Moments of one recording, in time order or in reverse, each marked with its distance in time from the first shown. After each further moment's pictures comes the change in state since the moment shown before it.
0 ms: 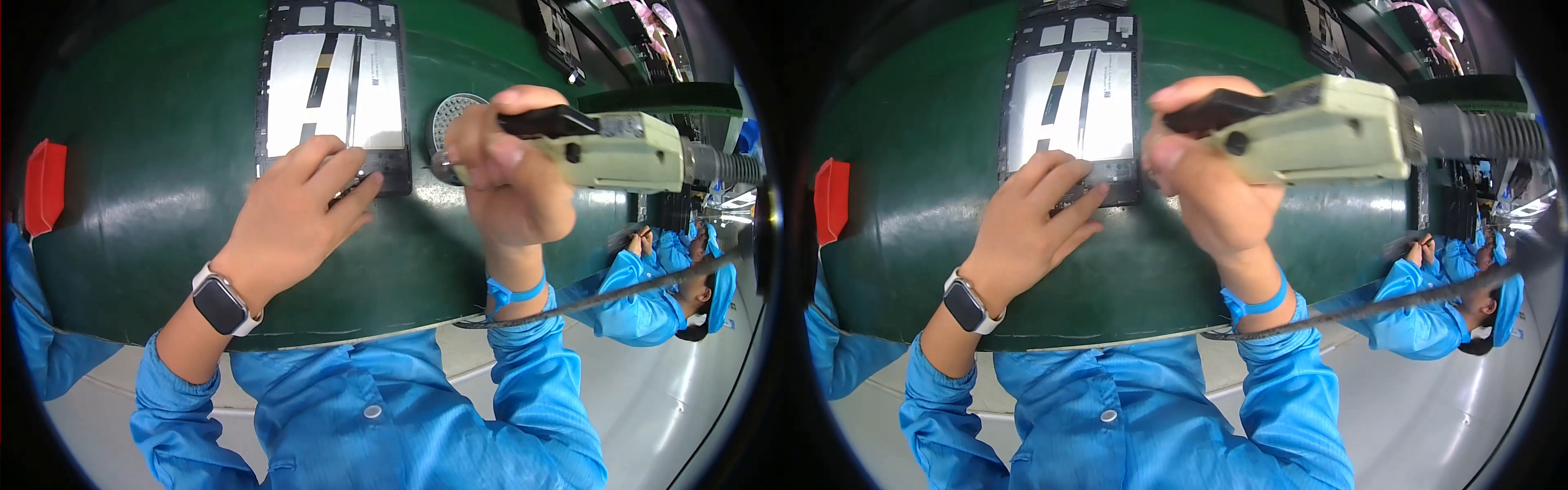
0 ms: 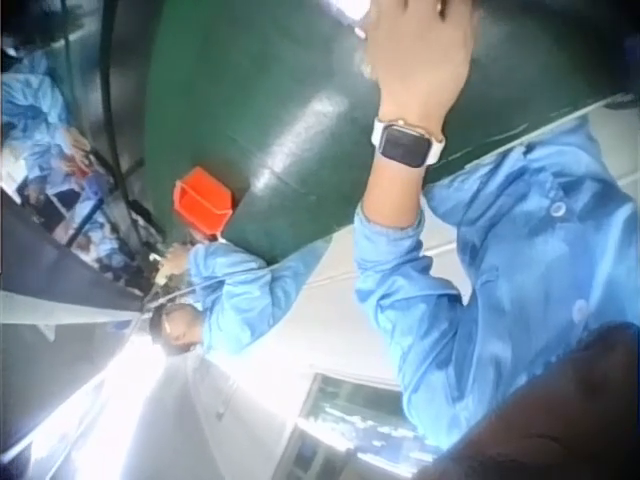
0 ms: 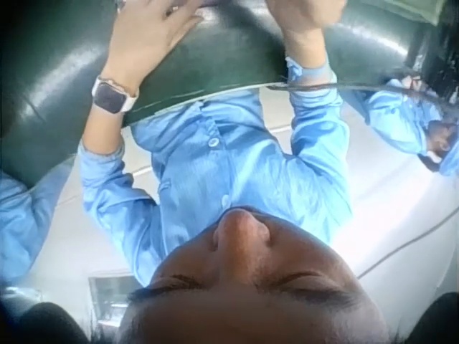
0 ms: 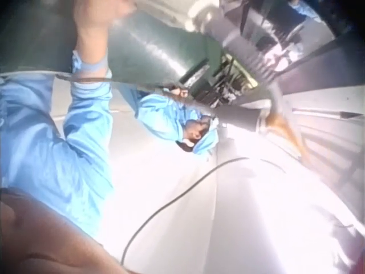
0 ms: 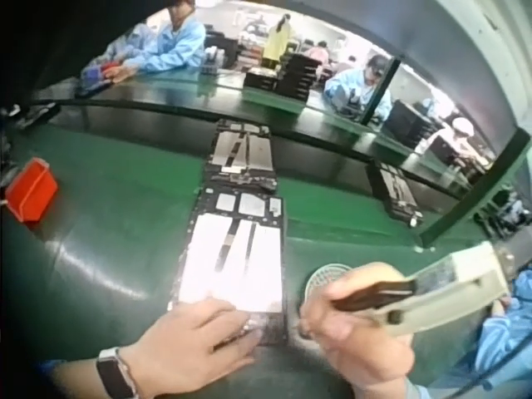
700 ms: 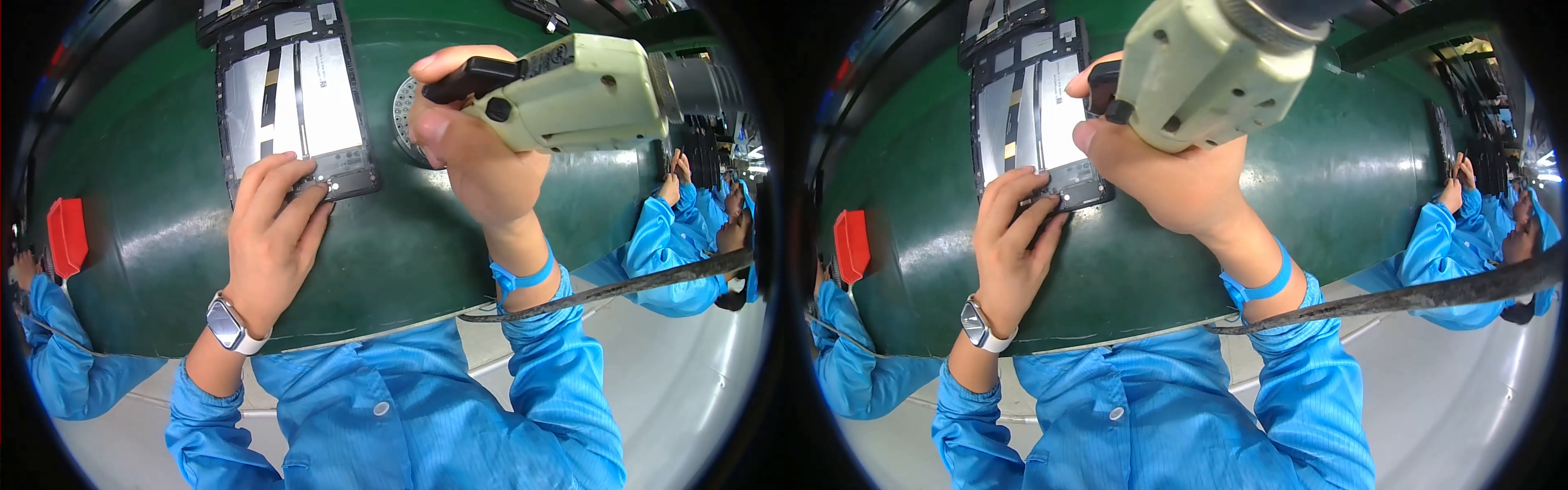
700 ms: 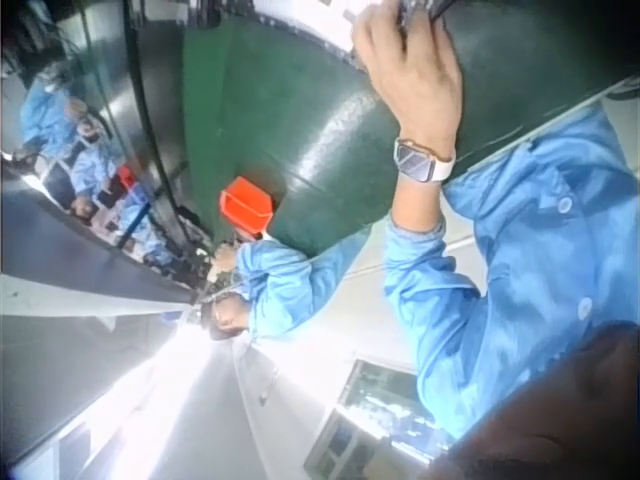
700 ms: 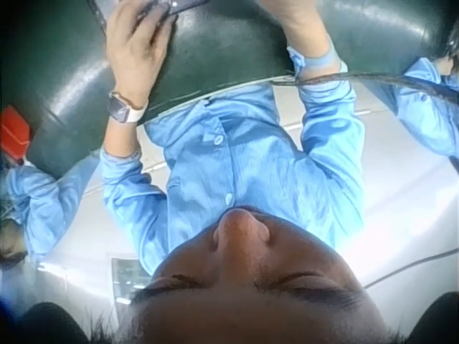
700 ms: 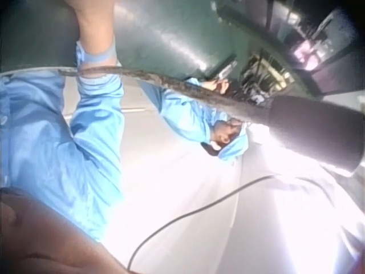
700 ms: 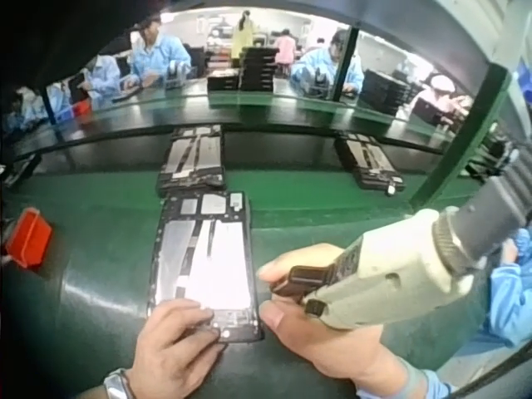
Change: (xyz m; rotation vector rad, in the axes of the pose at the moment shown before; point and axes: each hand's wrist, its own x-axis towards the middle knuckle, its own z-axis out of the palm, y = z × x) left_hand -0.002 0.018 0.019 -0.008 0.095 -0.150; right_hand -0.013 0.001 -0.029 -0.358 0.063 -0.084
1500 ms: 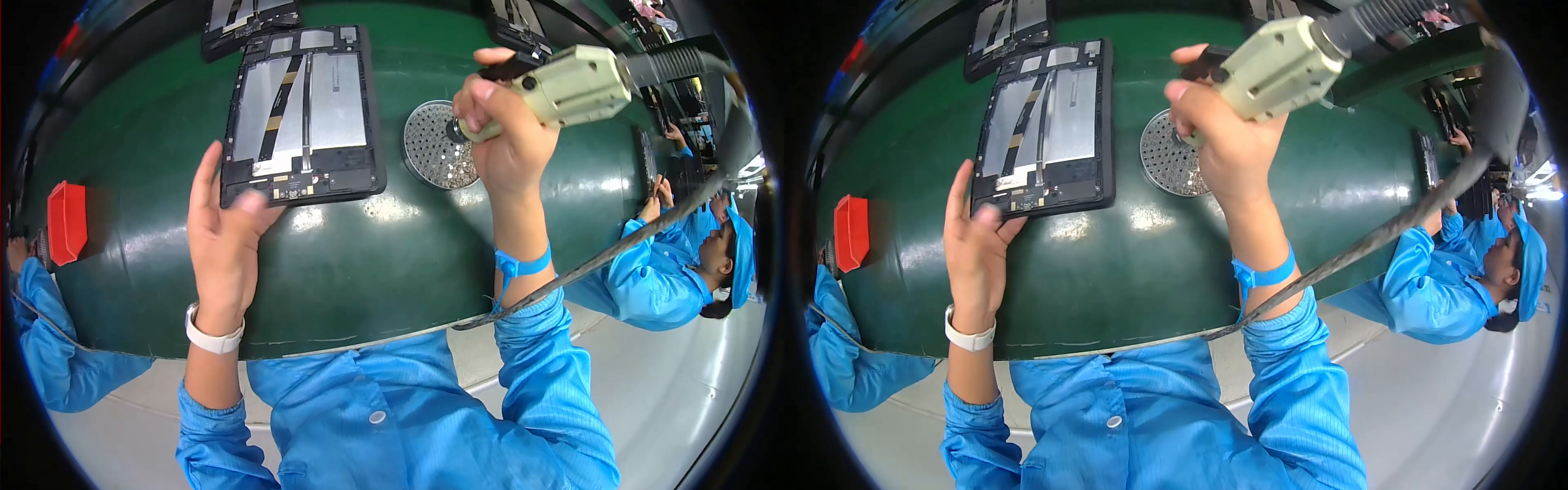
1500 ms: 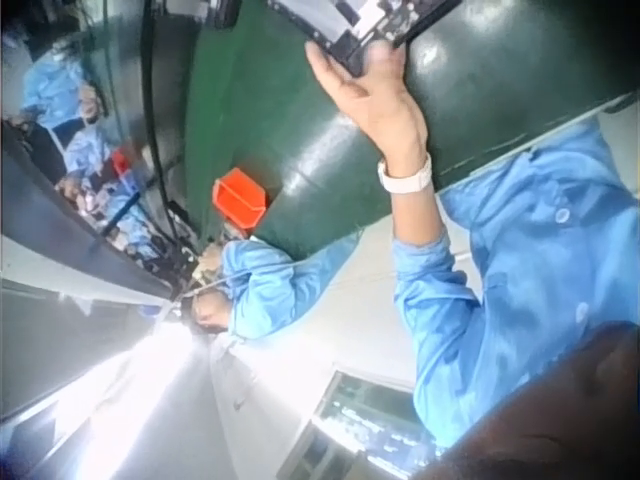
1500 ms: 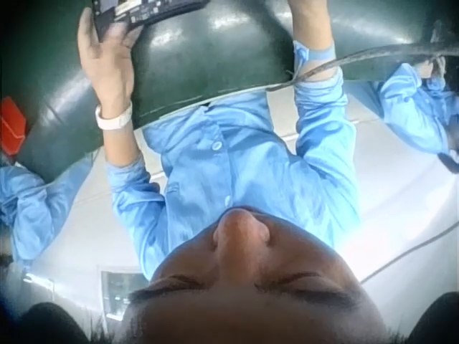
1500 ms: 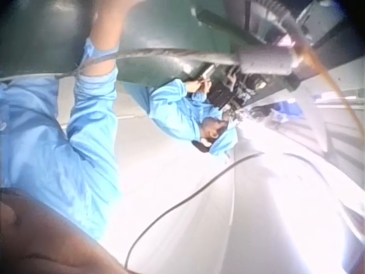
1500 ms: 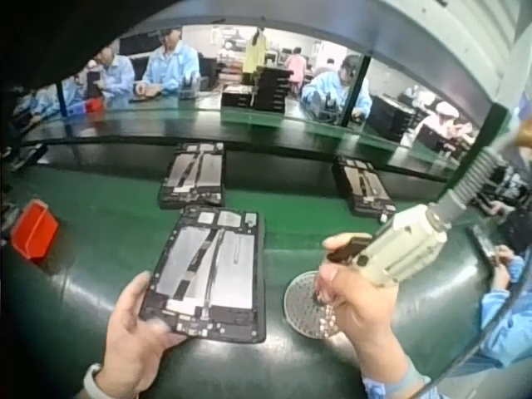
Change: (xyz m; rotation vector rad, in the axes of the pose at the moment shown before) left_hand -0.010 -0.019 -0.035 -1.238 0.399 -0.702; right_hand 0.033 0.007 -0.020 0.037 0.145 0.033
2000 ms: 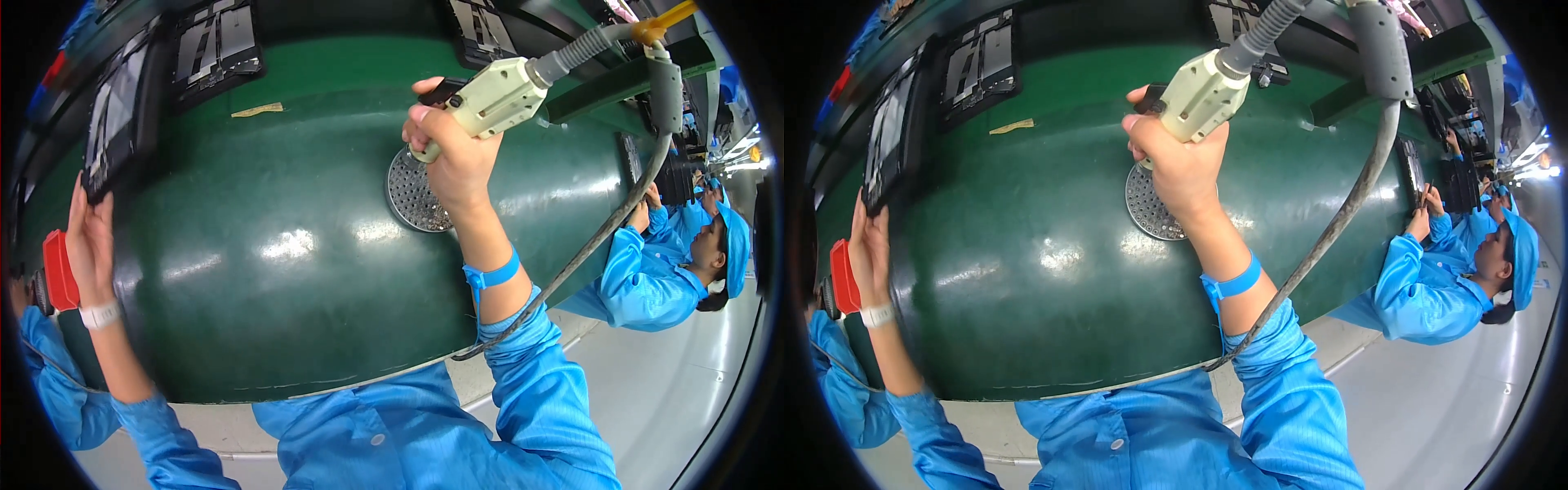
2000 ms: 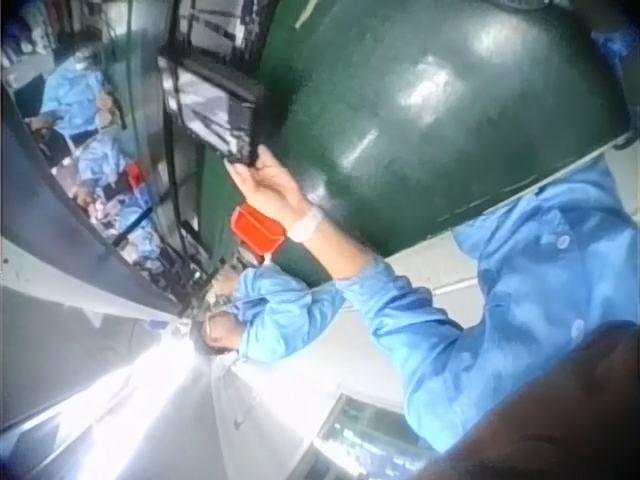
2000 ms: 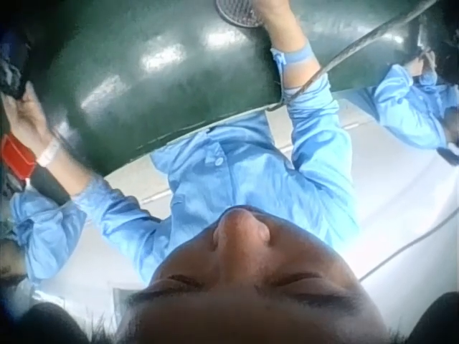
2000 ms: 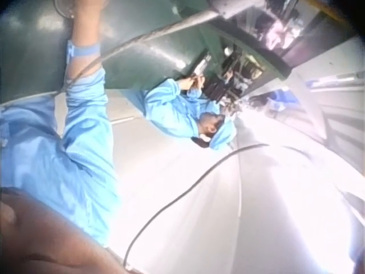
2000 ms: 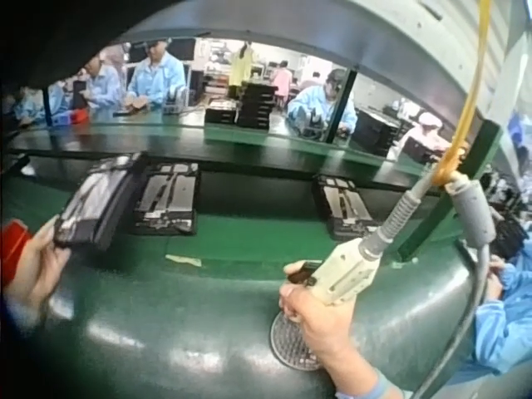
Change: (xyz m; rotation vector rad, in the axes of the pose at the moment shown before) left_hand 0.130 0.074 -0.231 -0.210 0.056 0.117; right_hand 0.021 0.029 0.019 0.024 0.112 0.101
